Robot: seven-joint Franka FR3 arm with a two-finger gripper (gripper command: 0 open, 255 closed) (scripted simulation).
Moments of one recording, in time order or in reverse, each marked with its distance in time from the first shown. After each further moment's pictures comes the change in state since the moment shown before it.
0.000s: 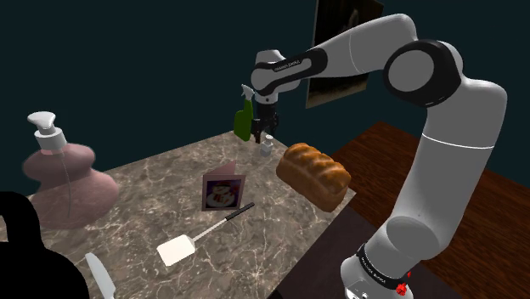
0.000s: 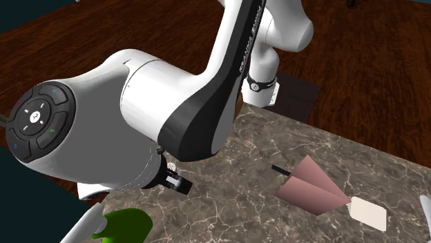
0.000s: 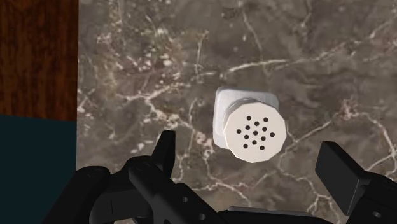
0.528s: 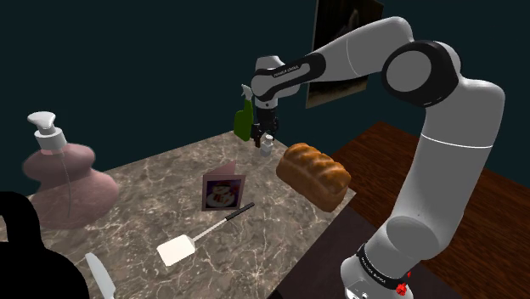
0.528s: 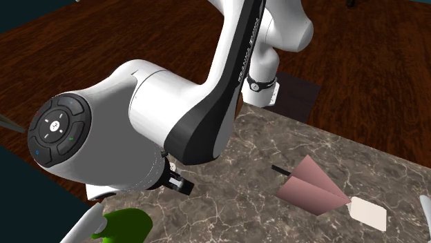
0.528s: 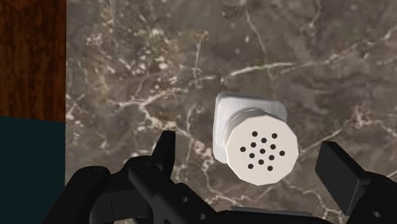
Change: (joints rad) arm -0.001 0.010 -0.001 -0.035 -0.002 0.045 0.002
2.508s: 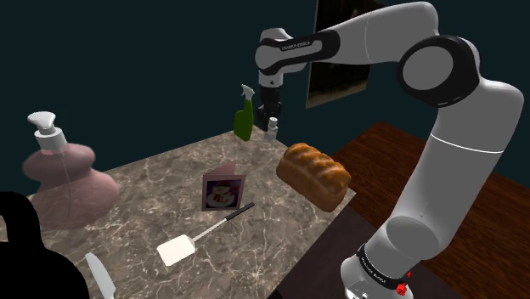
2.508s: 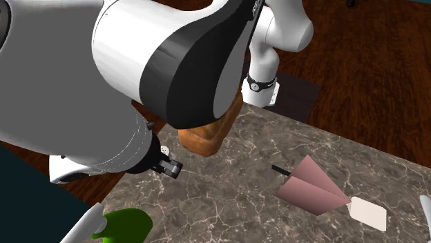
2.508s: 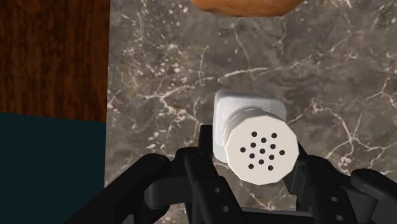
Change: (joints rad) arm 0.000 -0.083 0.002 0.107 0.006 -0.188 -0.009
